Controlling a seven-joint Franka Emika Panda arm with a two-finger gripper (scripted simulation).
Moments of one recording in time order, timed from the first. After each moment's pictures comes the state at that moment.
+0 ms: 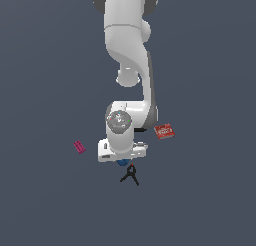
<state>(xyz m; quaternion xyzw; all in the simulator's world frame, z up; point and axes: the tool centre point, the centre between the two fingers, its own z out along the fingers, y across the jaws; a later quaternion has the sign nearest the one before) 0.083 -0.024 0.031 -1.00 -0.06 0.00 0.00</state>
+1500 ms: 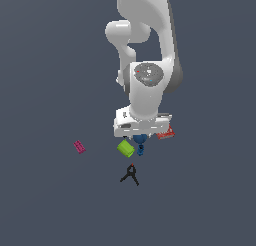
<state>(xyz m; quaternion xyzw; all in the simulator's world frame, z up) 0.034 0.048 0.151 -1.00 -0.06 0.00 0.00</state>
